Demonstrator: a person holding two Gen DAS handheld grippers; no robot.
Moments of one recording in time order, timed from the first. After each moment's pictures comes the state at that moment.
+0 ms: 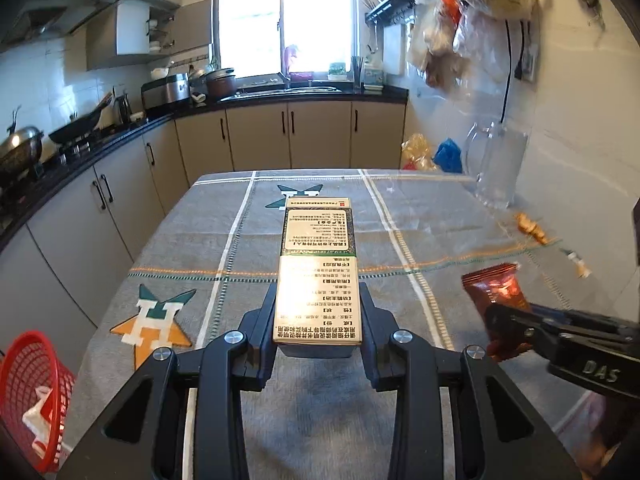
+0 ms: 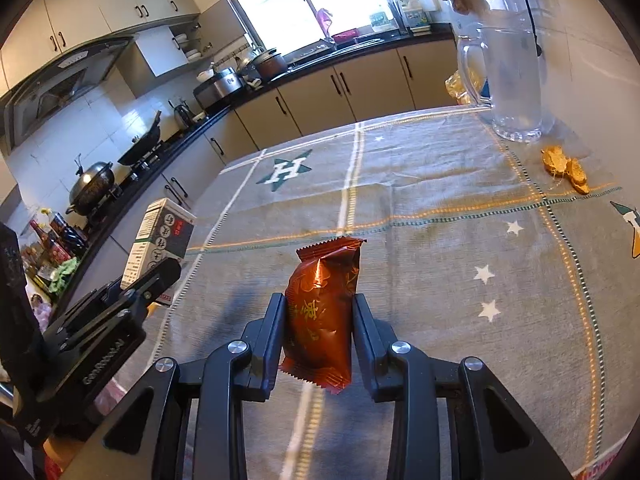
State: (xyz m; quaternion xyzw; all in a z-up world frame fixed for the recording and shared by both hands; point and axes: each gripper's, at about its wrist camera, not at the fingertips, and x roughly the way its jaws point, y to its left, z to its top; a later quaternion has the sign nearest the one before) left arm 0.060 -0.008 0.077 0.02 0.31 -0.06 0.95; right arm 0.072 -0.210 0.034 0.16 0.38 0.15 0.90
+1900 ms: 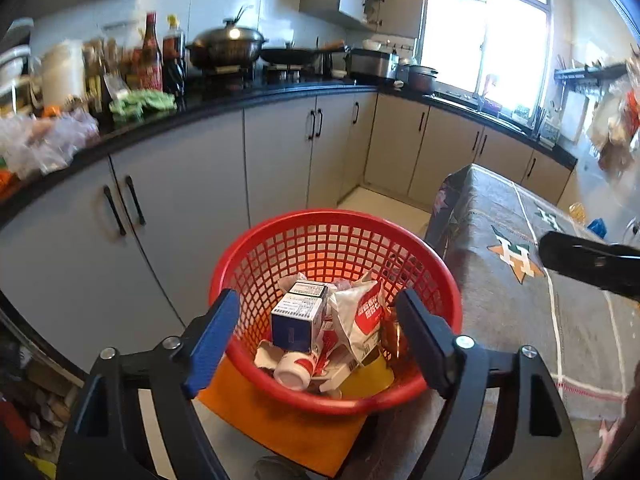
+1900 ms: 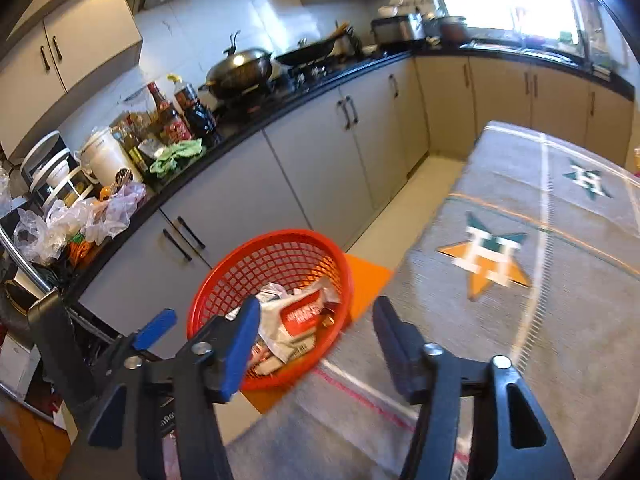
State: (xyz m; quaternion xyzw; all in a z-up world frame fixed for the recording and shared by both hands) left arm -0.105 0.294 0.053 -0.11 0.30 0.21 0.92; right arm 0.013 0.129 0.080 0.03 0.39 0.37 0.84
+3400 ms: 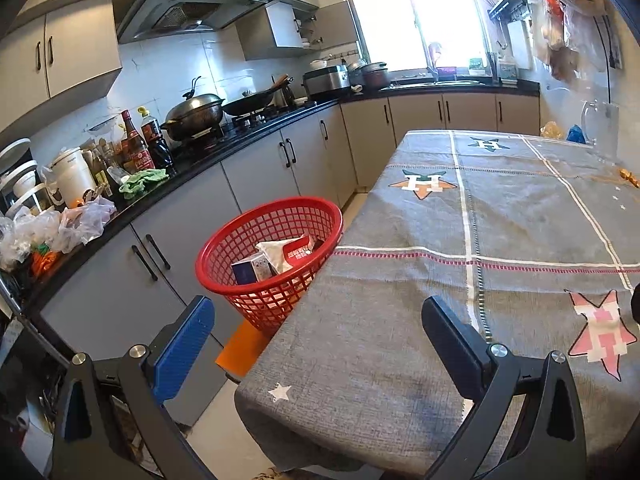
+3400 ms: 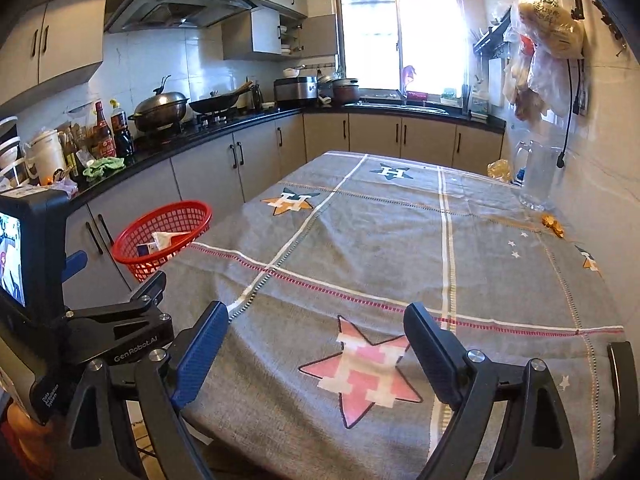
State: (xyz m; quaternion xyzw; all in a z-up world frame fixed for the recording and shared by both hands) left arm -0.179 0.128 0.055 0.07 0.29 0.21 0.93; right arm -0.165 -0.057 0.070 -0.02 0.29 0.18 0.94
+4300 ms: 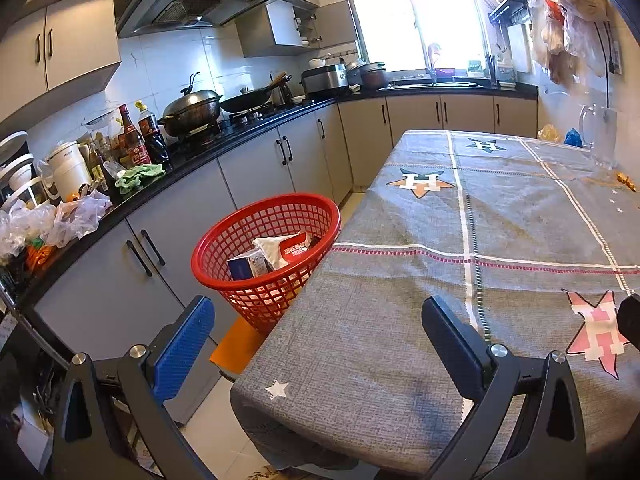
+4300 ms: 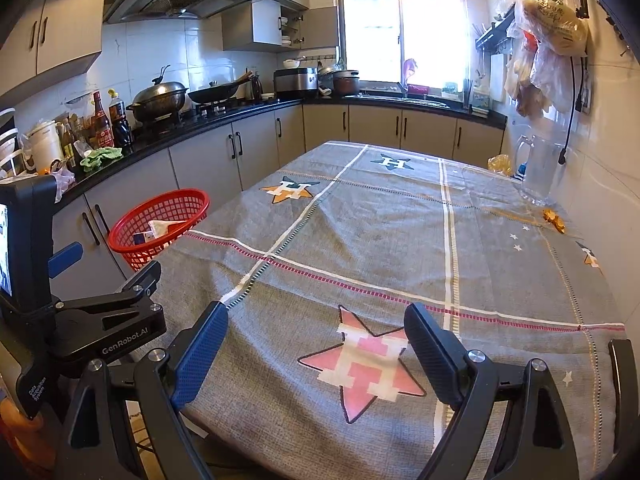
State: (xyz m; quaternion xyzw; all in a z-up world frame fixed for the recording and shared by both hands) left arm -0.178 0.131 0.053 0.06 0.29 0.21 0.93; right arm -0.164 -0.053 0.061 -0.03 0.30 0.18 0.94
